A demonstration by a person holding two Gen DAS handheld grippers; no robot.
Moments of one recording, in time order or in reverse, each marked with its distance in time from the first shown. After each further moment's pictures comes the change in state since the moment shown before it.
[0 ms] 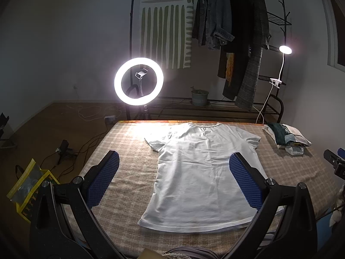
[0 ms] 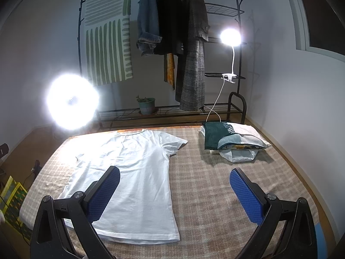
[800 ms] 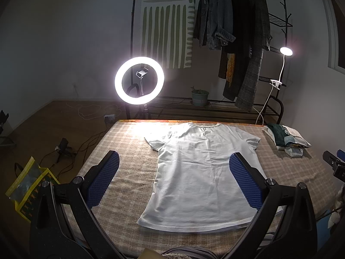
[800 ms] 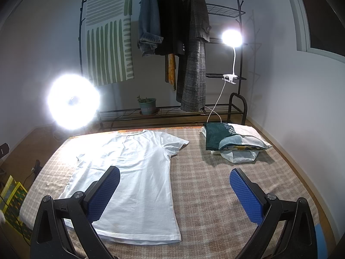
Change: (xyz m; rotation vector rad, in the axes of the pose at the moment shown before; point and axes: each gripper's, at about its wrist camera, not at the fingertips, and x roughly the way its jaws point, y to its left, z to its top) left arm 0.000 -0.001 0.000 -0.001 -0.001 -0.002; right arm 0.000 0.000 0.000 0.000 -0.001 0.001
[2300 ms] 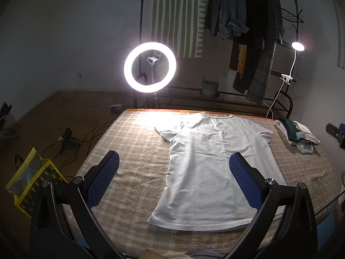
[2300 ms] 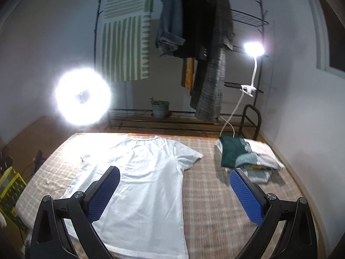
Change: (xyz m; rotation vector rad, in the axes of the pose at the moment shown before) left arm 0.038 0.037 -0.024 -0.038 0.064 0.030; right arm 0.042 0.044 0.039 -0.125 -0.021 0.057
